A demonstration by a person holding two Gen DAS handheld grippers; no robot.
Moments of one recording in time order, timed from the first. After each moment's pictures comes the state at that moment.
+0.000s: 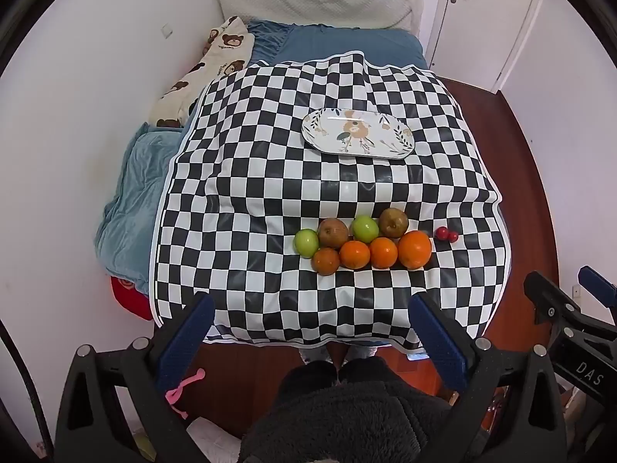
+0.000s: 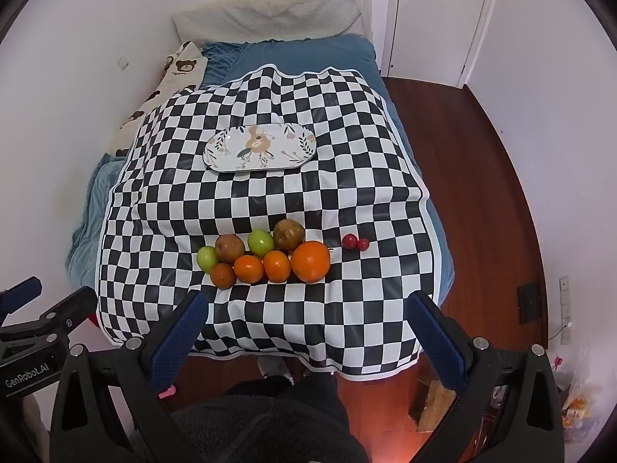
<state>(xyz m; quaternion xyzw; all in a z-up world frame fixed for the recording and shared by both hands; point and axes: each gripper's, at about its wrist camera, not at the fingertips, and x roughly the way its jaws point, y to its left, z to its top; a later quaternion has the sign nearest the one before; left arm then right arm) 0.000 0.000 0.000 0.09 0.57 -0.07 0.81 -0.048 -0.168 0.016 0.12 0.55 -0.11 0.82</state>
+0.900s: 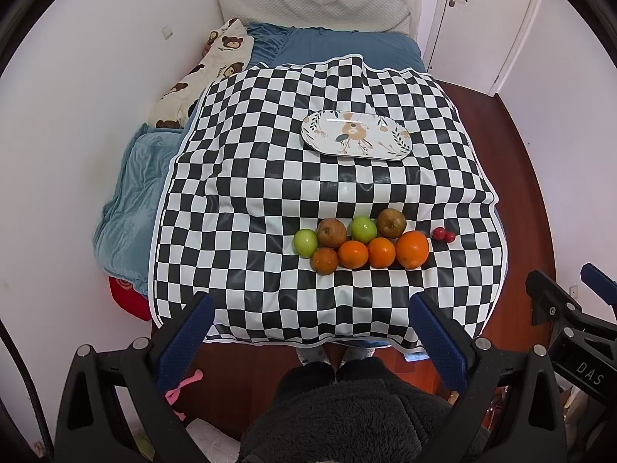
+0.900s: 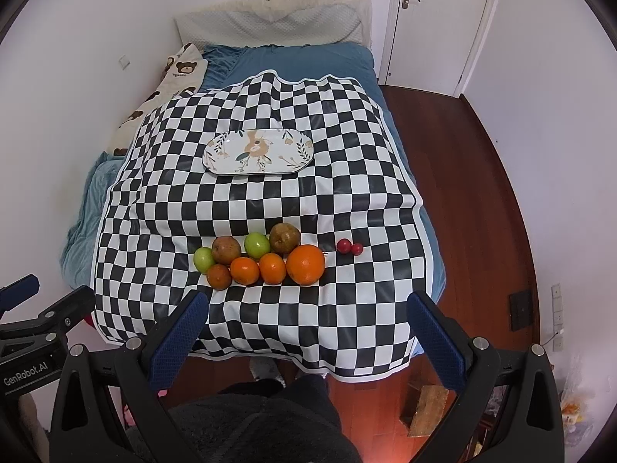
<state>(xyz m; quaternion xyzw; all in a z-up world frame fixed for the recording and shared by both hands) 0.000 0.000 0.000 0.08 0.57 -0.07 0.82 -0.053 -0.165 0.025 0.11 0.55 -0.12 0.82</state>
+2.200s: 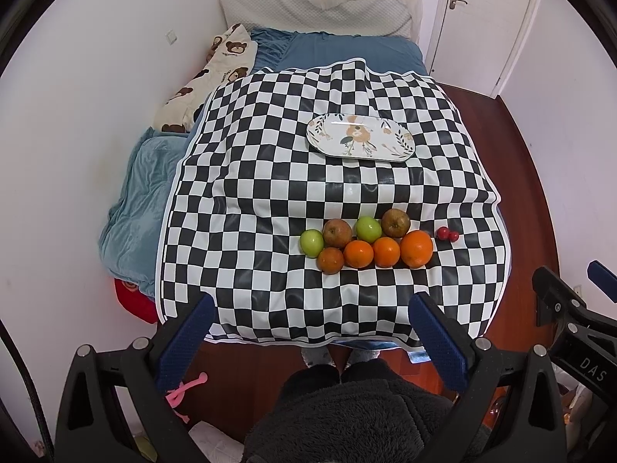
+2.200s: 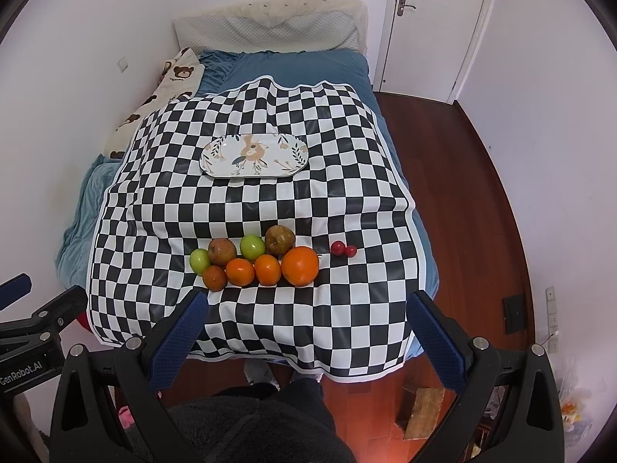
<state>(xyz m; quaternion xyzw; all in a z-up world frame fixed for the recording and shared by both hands) 0.000 0.000 0.000 0.08 0.56 -0.07 0.82 -0.067 -0.158 0.030 0.10 0.54 -0.13 0.82</state>
